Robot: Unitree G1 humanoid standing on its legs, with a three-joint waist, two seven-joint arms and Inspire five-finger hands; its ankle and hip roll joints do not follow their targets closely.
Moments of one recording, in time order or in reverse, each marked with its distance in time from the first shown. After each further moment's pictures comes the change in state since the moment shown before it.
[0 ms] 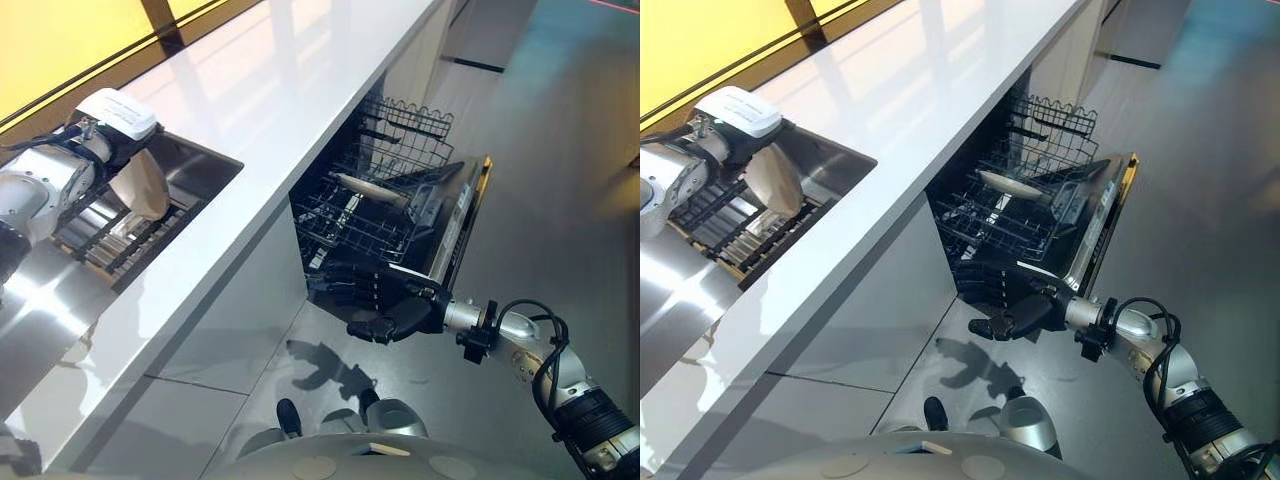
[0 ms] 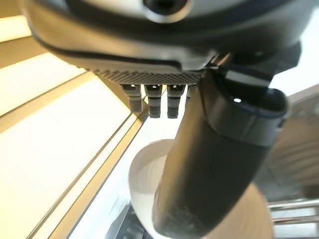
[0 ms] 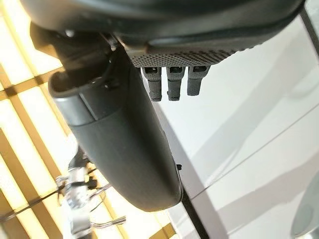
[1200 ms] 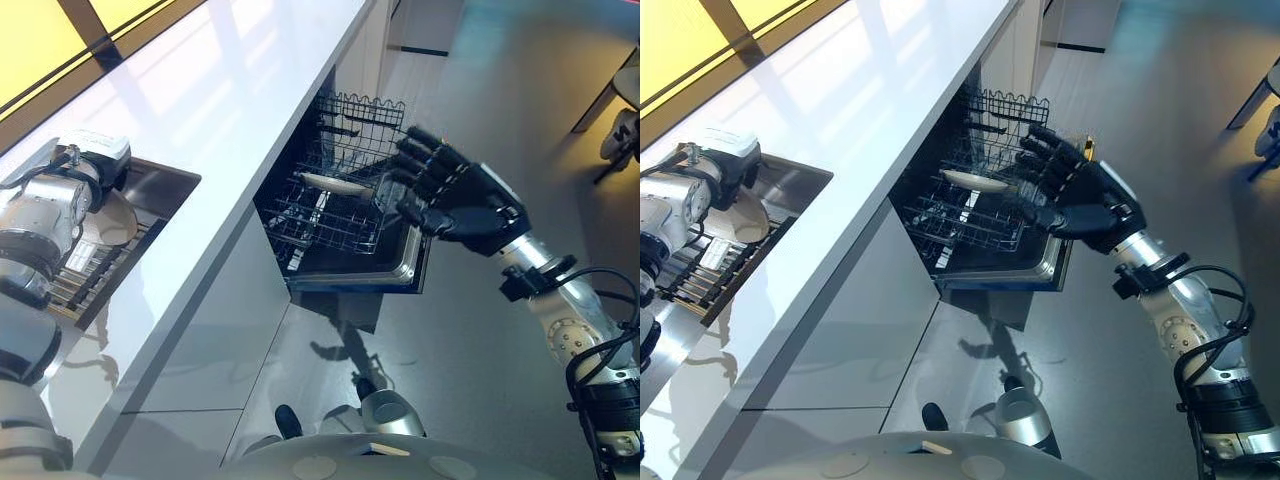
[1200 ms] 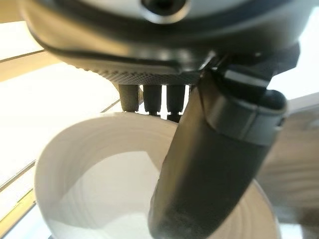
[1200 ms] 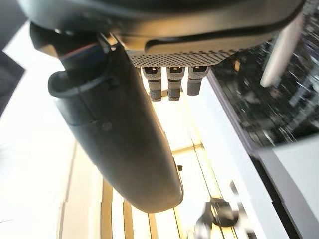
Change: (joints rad) left arm 0.107 -0.198 0.239 0.292 0.041 -0.047 0.144; right arm -0.034 0.032 -0.371 -0.107 0.159 -0.172 -0.309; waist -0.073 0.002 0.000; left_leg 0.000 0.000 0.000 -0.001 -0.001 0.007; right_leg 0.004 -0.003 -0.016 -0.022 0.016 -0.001
